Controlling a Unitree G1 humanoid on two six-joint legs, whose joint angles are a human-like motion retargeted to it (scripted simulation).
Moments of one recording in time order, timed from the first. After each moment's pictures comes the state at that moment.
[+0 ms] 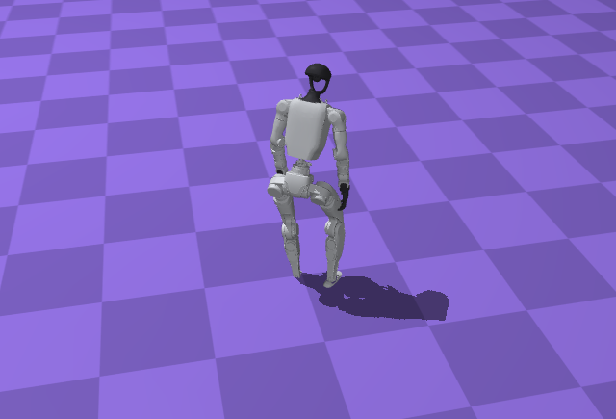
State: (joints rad) left arm -0.10 0.16 -0.40 1.07 -0.44 -0.05 0.11; right arm -0.13 -0.28 0.50 1.01 0.23 -0.02 -0.01; waist -0.14 0.01 0.04; left_leg -0.59 -0.10 0.26 0.27 -0.33 0.08; right_leg -0.83 -0.20 -0.12 0.71 -0.34 0.15
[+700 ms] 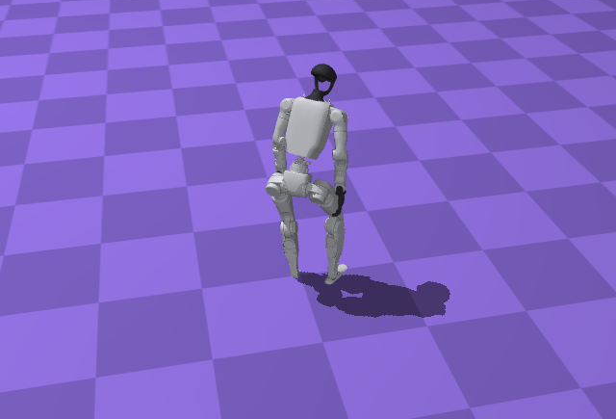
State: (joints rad) left arm -0.11 0.12 -0.43 1.10 -0.43 -0.03 0.14; right arm -0.14 -0.27 0.53 1.04 0.21 0.00 -0.05; waist -0.15 0.05 0.09; left_leg -0.71 -0.07 0.25 0.37 -0.39 0.10; right_leg -0.95 -0.20 -0.13 0.68 -0.34 0.12
